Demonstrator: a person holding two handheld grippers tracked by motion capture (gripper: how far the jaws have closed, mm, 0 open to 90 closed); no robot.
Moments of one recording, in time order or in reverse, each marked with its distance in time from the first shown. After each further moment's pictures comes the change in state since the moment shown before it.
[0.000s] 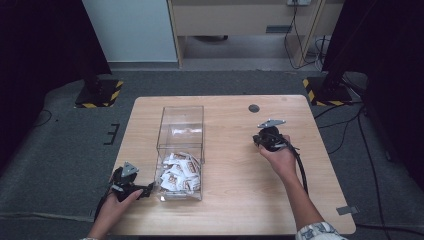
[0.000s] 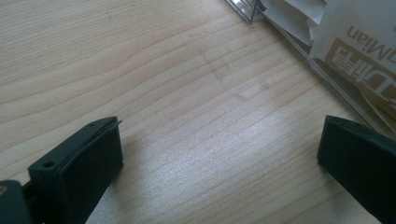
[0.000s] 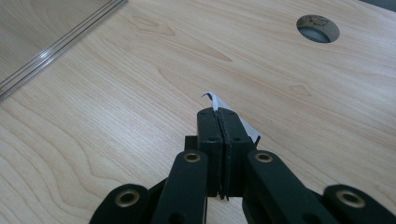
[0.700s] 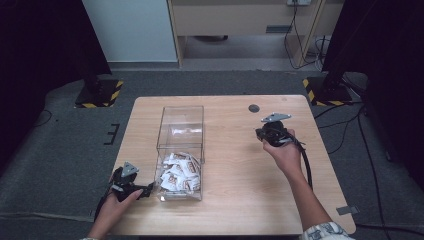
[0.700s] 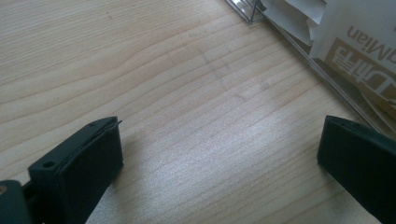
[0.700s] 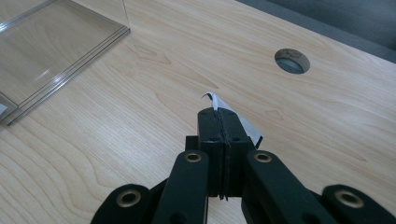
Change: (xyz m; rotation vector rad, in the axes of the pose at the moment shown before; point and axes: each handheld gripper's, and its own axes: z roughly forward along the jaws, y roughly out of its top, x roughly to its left) left arm 0.000 0.000 0.000 0.000 0.000 0.000; right arm -0.001 0.020 -0.027 -0.051 -0.019 -0.034
